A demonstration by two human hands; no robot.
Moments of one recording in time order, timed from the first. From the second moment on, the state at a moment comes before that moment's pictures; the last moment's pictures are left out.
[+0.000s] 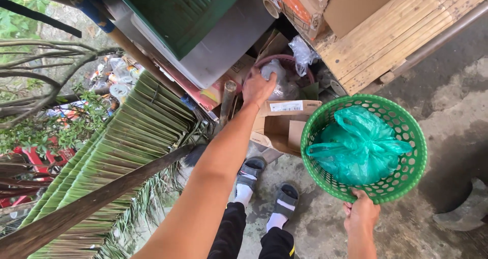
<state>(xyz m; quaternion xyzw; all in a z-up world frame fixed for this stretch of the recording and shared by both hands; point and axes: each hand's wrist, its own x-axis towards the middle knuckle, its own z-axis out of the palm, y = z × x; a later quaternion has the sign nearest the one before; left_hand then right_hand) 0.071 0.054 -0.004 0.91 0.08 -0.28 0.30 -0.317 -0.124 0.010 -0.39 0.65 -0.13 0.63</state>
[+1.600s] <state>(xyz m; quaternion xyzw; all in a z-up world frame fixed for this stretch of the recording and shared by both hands) -0.128 0.144 0.232 0.86 0.18 -0.10 0.47 -0.401 -0.189 0.176 -0.28 0.56 -0.18 0.76</state>
